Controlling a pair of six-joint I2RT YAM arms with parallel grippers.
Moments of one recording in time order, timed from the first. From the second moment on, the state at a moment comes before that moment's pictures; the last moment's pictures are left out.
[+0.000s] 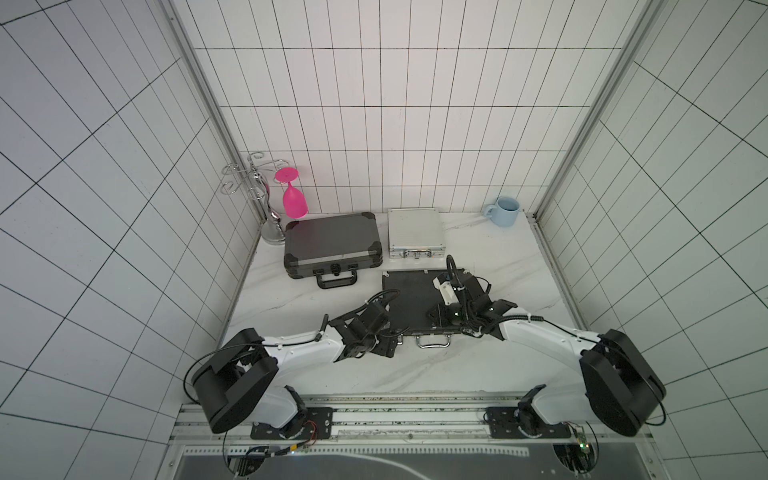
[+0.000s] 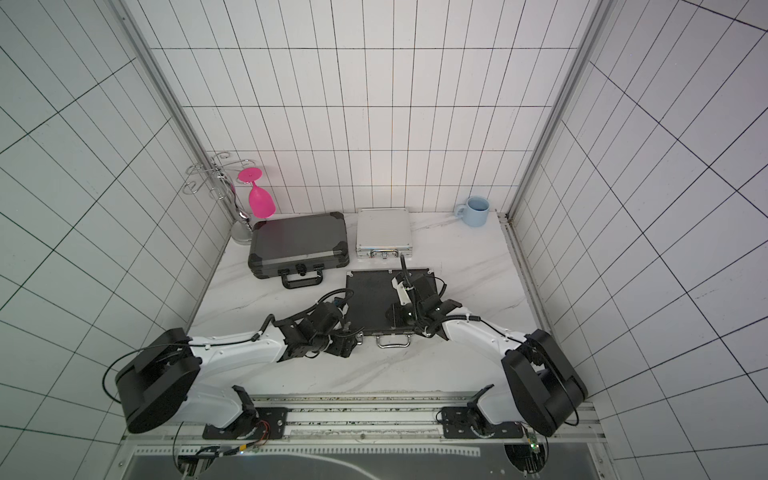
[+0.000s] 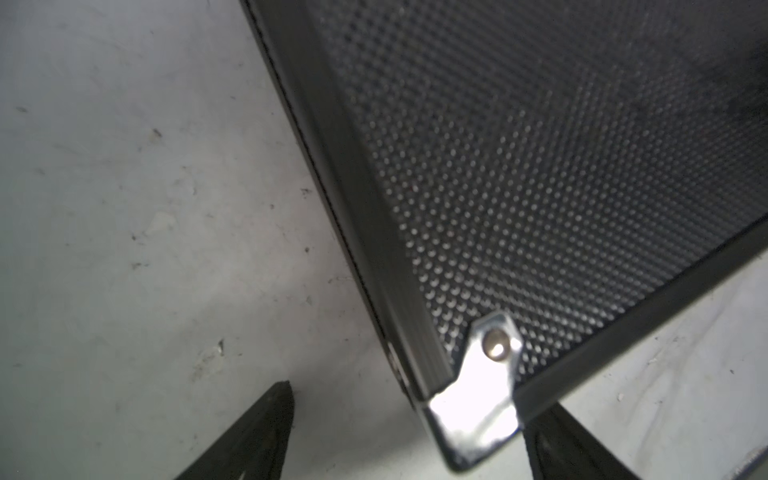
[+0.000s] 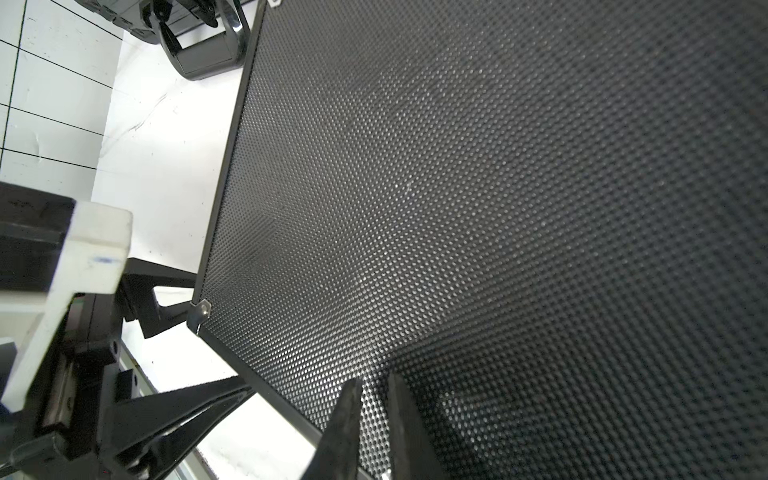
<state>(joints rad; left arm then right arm) -0.83 1.43 0.62 -0.23 -0.02 -0.52 0.61 1.40 0.70 -0.19 -0.27 0.48</state>
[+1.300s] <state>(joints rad) -0.92 1.56 0.72 -0.34 -0.47 -0.55 0.61 1.41 0.70 -0.14 -0.27 0.48</state>
